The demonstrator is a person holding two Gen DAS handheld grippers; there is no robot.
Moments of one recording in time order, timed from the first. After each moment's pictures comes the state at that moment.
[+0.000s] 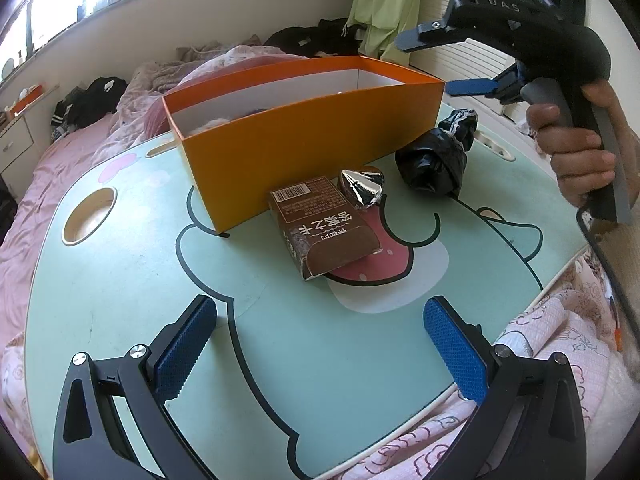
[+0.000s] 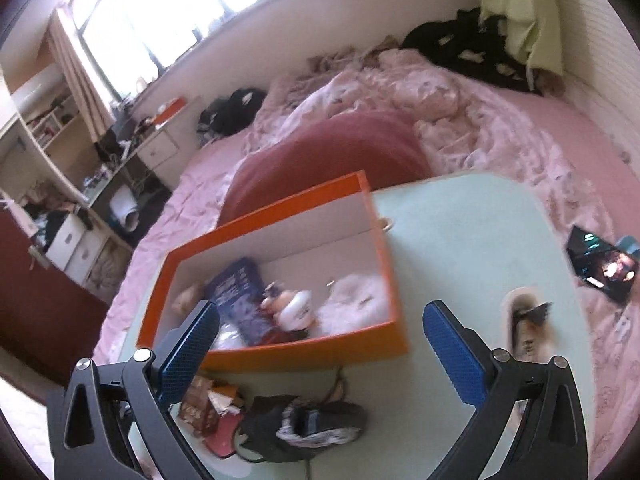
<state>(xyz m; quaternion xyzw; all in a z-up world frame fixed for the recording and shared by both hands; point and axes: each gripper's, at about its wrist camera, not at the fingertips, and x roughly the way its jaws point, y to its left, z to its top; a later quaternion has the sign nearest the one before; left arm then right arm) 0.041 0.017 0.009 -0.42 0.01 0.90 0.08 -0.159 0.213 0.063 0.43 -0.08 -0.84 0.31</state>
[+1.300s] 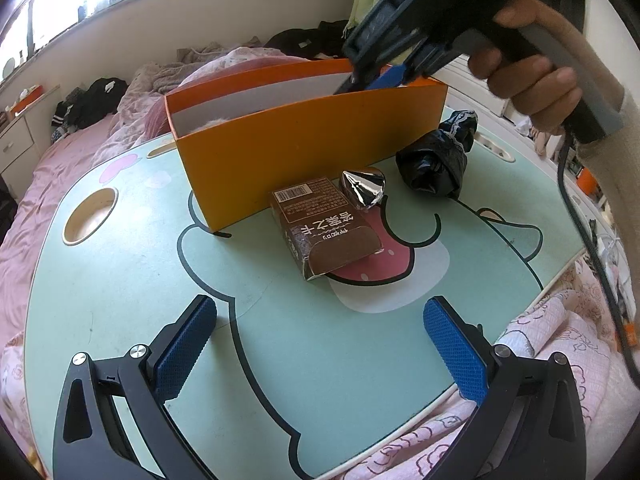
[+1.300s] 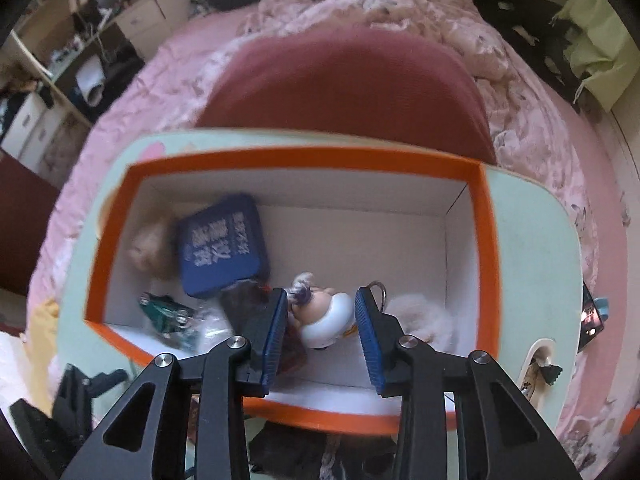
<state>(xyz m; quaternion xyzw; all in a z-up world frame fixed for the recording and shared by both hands) 0.041 0.018 0.010 -0.42 0.01 0.90 0.08 -0.197 0.106 0.042 0.57 0.14 -0.77 0.27</state>
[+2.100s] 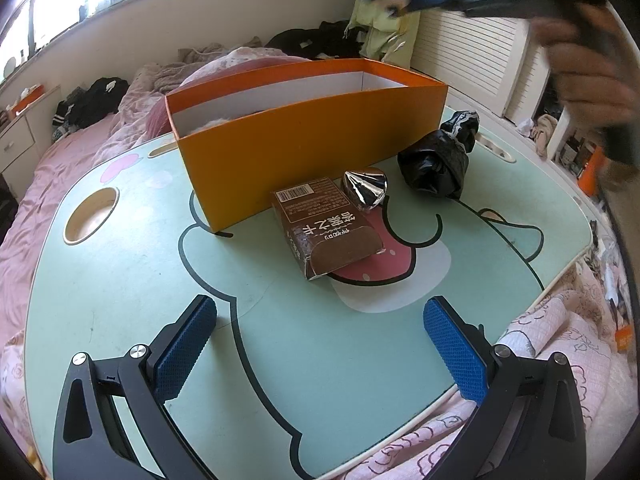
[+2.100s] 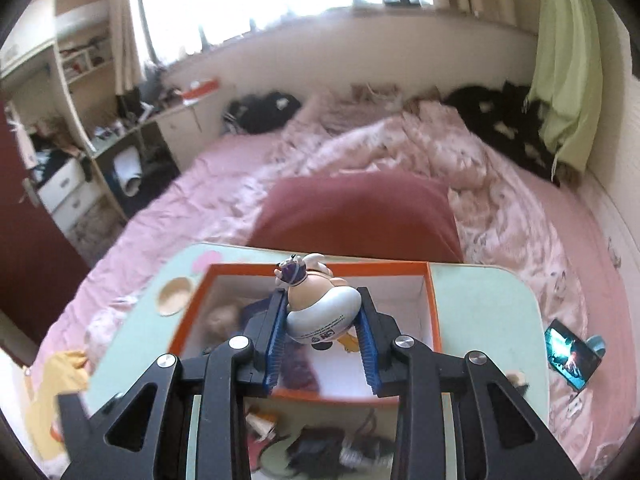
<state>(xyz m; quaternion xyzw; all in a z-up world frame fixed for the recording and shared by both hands) 0.041 0.017 0.011 -0.42 0.01 0.90 0.08 -0.118 0.152 0.141 0.36 0.05 -0.87 0.32</state>
